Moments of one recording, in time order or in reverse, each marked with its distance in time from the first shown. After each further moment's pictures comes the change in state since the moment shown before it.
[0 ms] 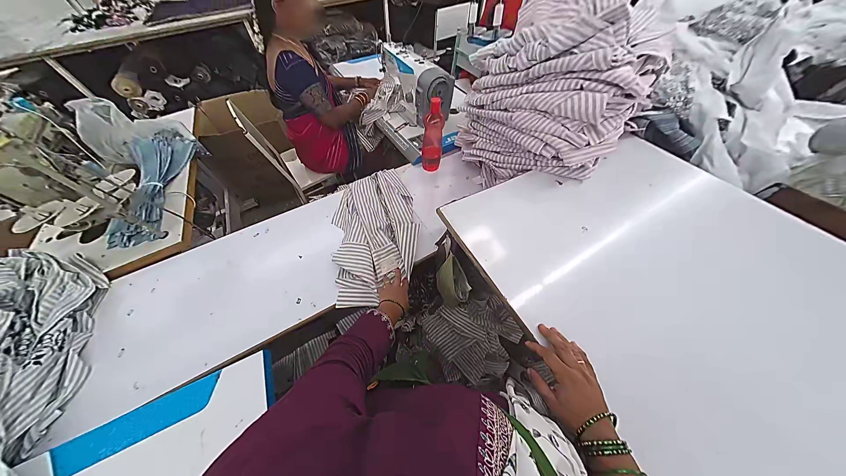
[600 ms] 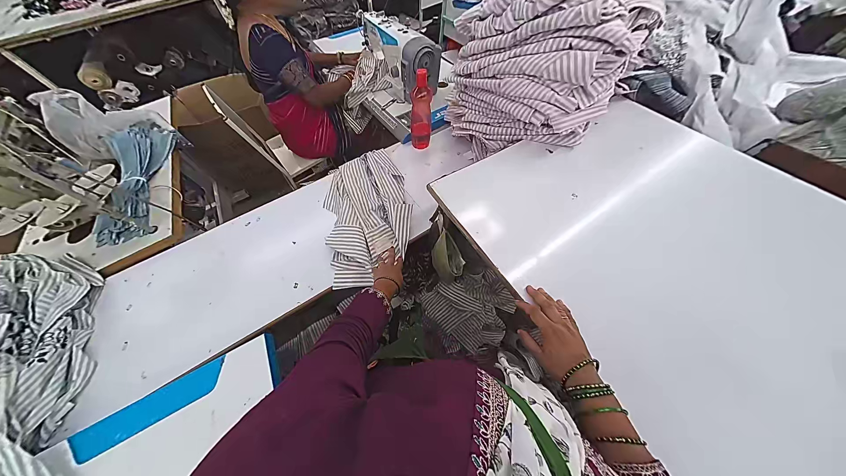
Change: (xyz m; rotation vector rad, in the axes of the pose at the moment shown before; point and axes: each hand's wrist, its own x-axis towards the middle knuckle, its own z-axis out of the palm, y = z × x) left_hand -0.002 -0.002 -0.002 0.028 -0.019 0.004; right_hand 0.009 -0.010 -0.011 0.041 -0.113 0.047
